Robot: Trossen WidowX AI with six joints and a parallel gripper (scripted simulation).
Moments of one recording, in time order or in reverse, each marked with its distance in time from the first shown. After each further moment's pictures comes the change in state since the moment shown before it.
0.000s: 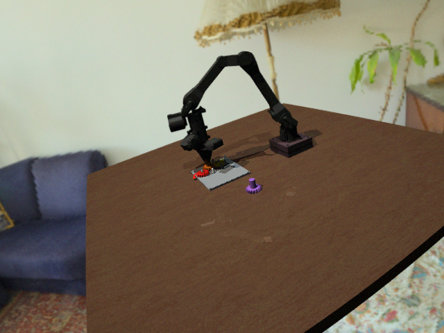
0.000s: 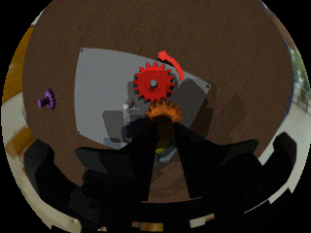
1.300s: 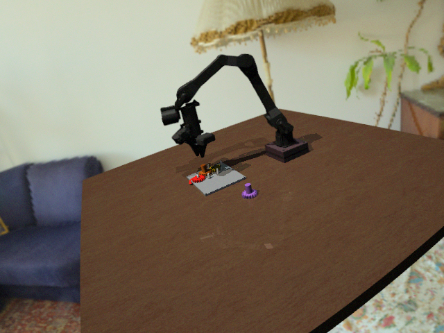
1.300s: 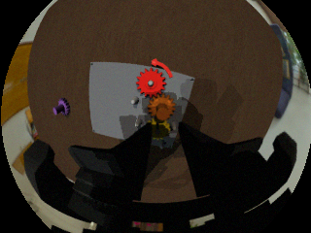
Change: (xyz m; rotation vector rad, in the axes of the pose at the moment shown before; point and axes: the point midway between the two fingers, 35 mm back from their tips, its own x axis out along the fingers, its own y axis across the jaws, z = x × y) arm -0.044 0.000 -0.001 0.130 -0.010 -0.005
